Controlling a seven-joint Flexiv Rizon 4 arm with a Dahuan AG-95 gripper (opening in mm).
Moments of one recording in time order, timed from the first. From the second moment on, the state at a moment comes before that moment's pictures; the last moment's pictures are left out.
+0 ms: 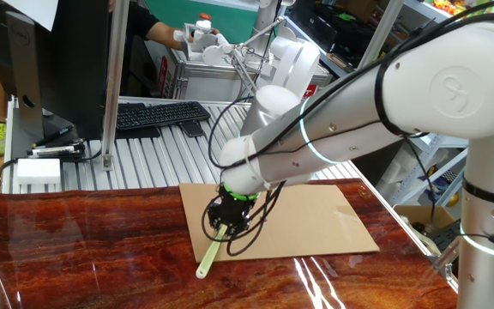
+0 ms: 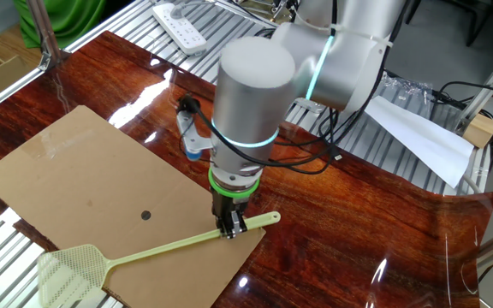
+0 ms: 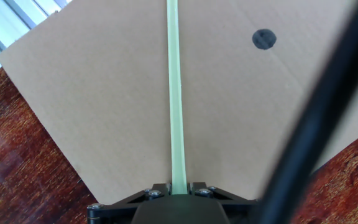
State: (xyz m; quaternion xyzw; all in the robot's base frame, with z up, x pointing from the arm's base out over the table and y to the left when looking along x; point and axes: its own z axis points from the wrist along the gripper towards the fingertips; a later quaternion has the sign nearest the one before) arm 0.582 0.077 0.017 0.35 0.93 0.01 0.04
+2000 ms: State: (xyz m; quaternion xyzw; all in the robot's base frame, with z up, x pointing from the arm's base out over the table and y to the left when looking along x) arm 0.618 0.092 0.094 0.40 0.92 0.01 0.00
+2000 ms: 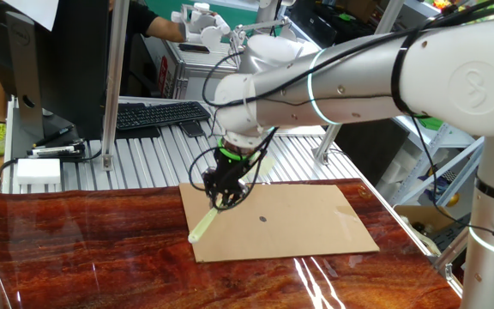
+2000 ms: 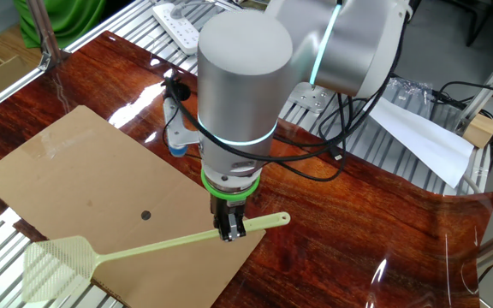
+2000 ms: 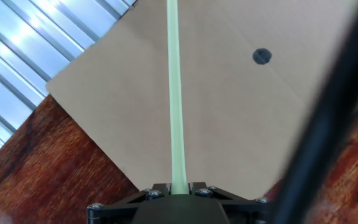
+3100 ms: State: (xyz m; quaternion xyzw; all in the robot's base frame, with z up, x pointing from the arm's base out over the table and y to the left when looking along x) arm 0.630 0.107 0.105 0.45 0.89 0.02 -0.01
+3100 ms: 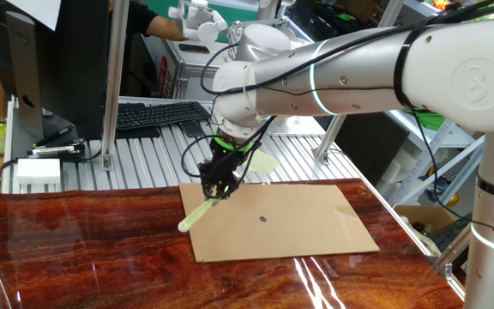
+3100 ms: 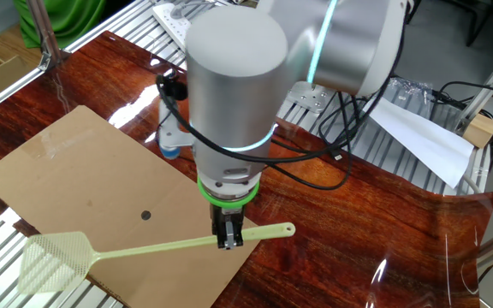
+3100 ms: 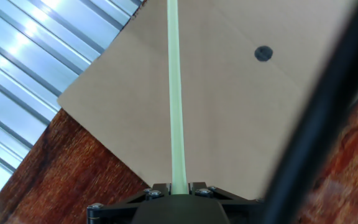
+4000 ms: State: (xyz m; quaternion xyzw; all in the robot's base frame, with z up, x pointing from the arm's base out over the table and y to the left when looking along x) arm 0.640 0.119 0.099 0.53 0.85 0.02 -0.02
